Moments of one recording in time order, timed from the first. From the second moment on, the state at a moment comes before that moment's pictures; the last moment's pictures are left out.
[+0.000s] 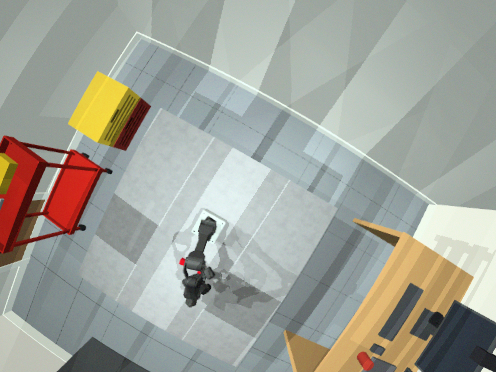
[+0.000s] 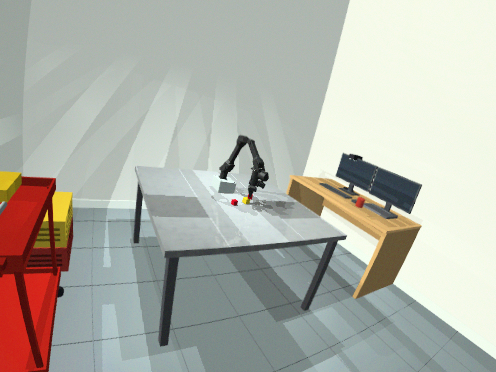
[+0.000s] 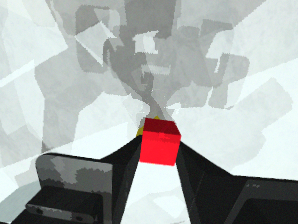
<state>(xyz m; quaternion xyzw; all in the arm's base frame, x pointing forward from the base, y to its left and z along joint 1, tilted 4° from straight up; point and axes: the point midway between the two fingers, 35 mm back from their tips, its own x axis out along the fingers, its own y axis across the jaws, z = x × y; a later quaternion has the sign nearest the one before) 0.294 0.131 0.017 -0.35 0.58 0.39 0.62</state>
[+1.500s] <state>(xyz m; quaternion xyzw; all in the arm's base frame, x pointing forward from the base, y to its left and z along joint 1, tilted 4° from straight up) 0.296 0.122 0.045 -0.30 0.62 0.34 0.64</state>
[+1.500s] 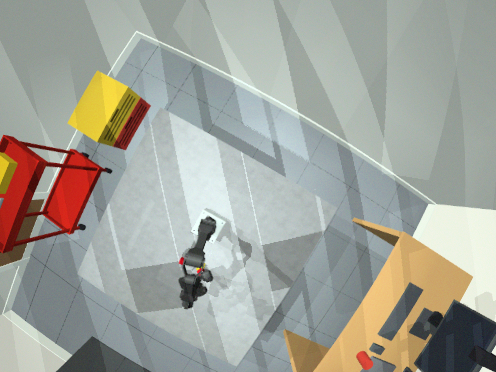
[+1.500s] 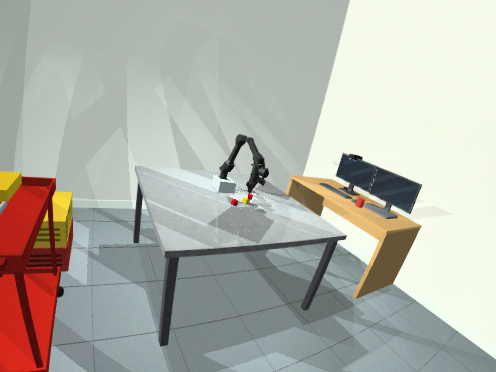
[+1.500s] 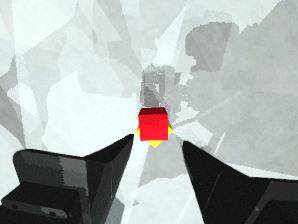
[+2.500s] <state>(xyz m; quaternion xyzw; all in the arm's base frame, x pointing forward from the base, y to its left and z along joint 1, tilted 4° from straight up) 0.323 0.021 0.067 0.33 0.64 -0.28 0.63</state>
